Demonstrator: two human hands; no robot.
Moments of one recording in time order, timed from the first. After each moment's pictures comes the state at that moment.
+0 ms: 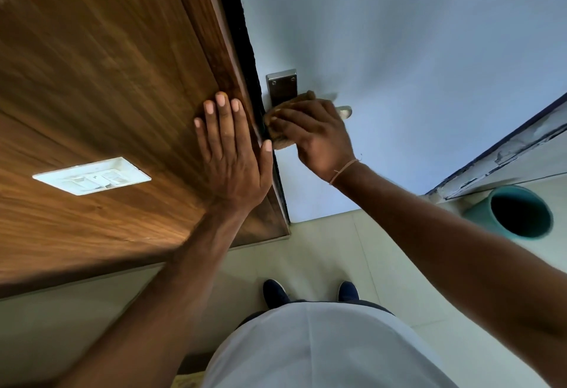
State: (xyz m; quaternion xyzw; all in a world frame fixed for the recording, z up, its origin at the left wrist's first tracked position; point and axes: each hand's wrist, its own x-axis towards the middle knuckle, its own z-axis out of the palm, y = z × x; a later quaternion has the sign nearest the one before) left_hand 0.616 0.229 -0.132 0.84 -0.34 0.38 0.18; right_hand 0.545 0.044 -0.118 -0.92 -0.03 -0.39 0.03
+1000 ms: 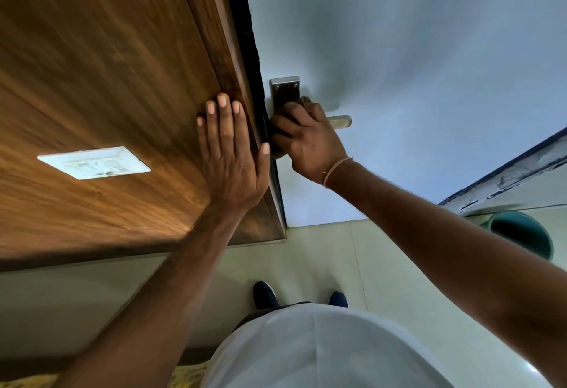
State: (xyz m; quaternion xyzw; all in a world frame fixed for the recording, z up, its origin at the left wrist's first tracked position) left_hand 0.608 0.225 -0.130 0.85 -0.32 0.37 0.20; right_hand 0.552 0.040 -0.105 -0.95 -0.12 -0.27 -0.07
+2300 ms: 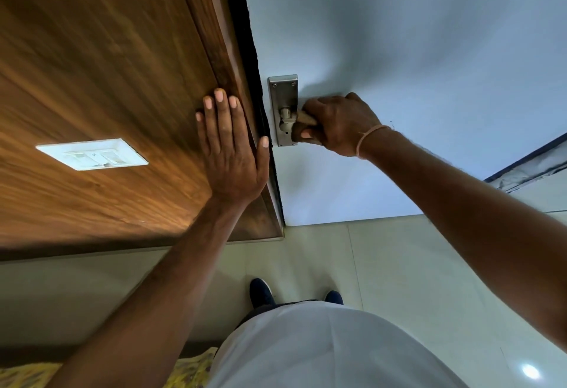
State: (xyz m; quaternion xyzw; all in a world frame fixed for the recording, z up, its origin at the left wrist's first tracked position) left_hand 0.605 0.214 -0.132 0.85 -0.30 0.39 0.20; right_hand 0.544 -0.019 -0.070 -0.99 -0.02 -0.08 0.09
